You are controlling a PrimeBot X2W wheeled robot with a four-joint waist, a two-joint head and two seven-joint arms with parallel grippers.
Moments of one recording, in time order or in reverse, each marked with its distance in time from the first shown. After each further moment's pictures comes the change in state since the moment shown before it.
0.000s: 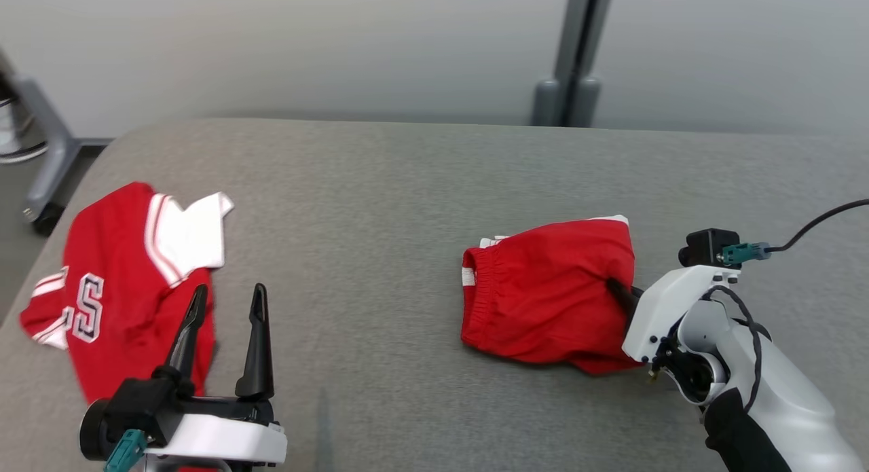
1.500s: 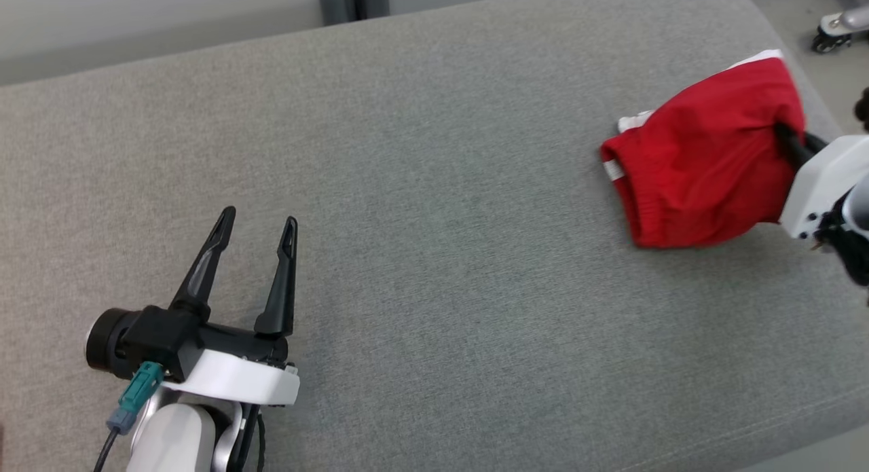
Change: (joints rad) left arm -0.163 0.044 -0.076 0.011 0.056 -0.053 0.012; right arm -0.293 -0.345 0.269 0.028 0.057 0.000 -0.184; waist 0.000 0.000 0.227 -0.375
